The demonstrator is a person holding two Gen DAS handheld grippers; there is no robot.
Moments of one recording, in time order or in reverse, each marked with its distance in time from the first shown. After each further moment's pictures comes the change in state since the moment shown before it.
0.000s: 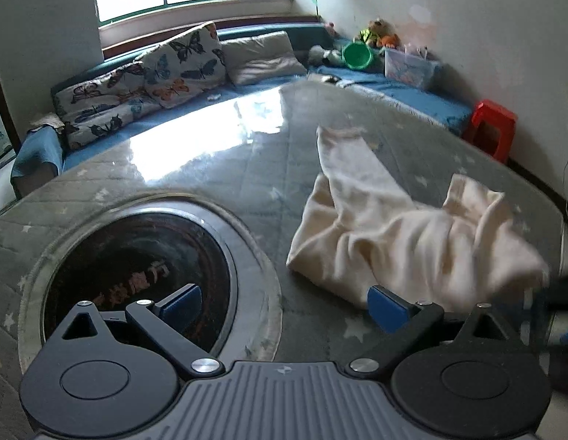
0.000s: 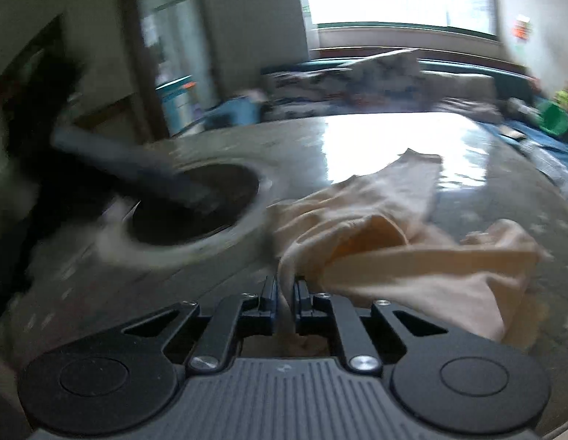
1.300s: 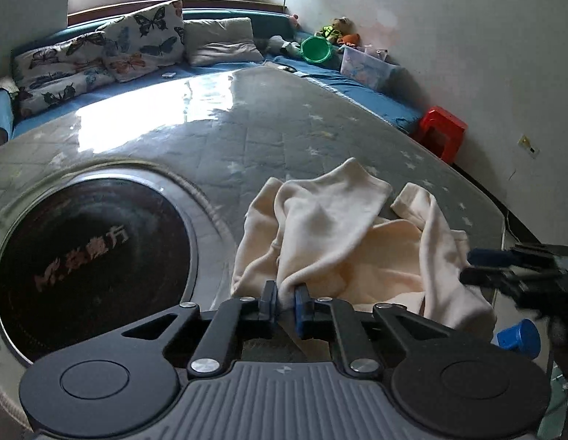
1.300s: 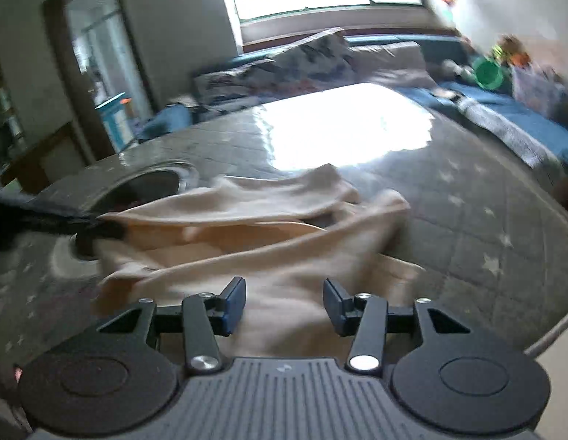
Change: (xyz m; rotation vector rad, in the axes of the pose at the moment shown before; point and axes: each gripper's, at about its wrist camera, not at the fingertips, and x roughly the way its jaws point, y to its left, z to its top) left arm -0.007 0.027 -0.015 -0.058 0.062 -0.233; right arm -0.026 -0.075 -0.011 0.272 0.008 -0.192
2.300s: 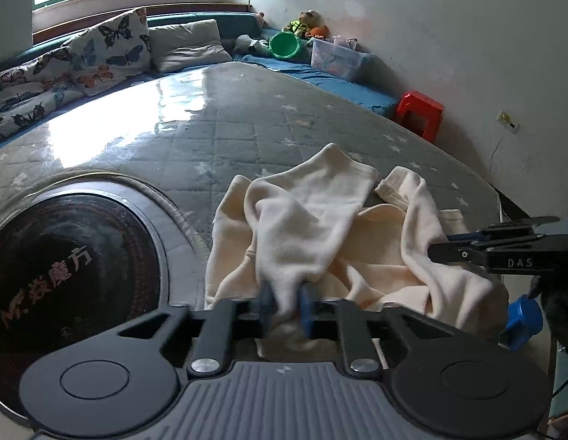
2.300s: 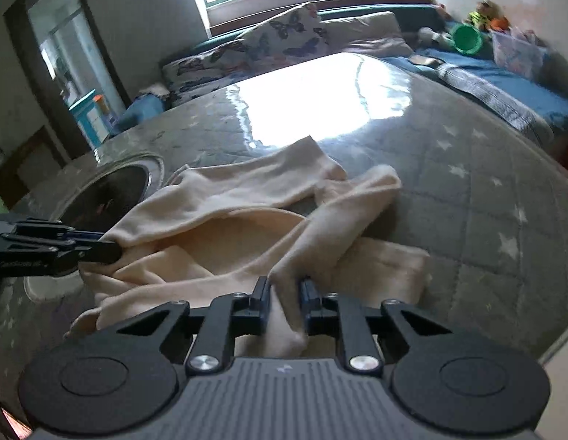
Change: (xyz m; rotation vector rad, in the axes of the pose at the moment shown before) left arm 0.034 -0.005 0.004 0.093 -0.010 -0.047; right arm 0.034 -0.001 0.010 0.042 0.063 -0.027
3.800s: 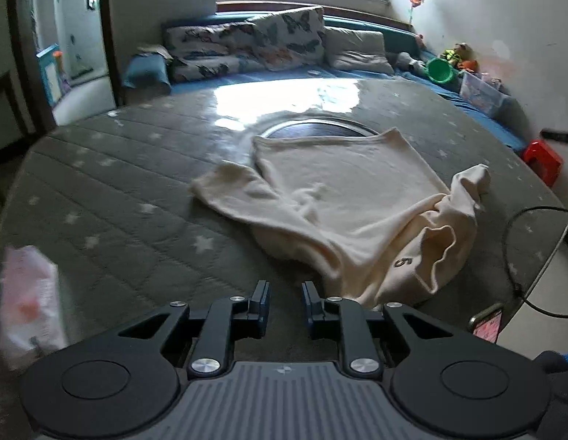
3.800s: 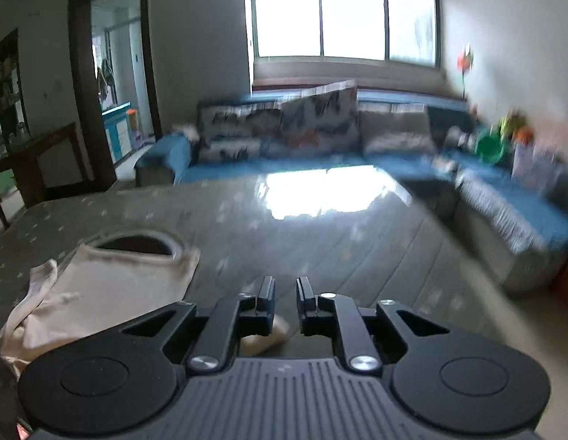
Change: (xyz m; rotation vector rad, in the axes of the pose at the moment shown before) left arm -0.256 0.065 -0.151 -0.300 -0.012 0.433; right arm -0.088 0.031 0.091 -0.254 -0.233 -0.038
